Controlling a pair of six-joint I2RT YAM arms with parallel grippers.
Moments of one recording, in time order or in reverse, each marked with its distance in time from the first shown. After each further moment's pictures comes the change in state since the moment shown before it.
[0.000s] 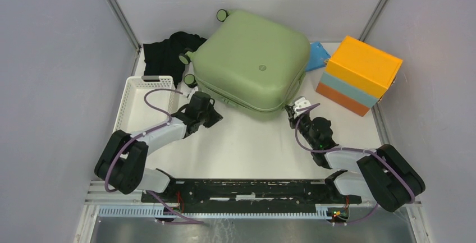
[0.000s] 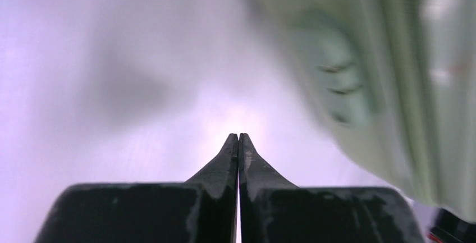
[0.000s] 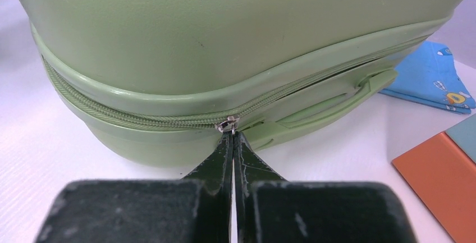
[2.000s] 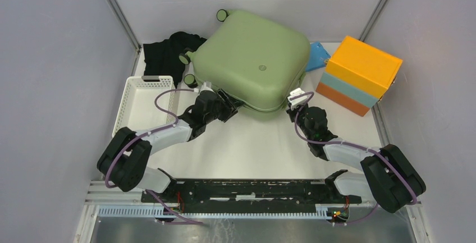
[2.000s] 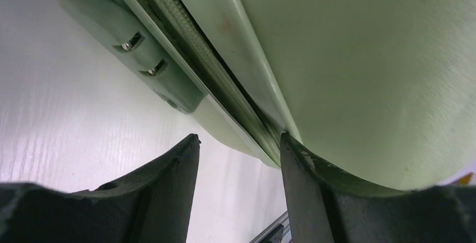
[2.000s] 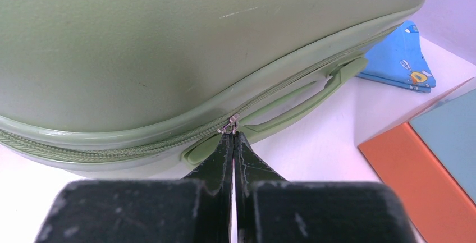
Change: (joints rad) left arm -0.080 0.005 -0.046 0.320 0.086 -0.197; right arm 0.005 -0.024 0.148 -0.288 0.126 -0.048
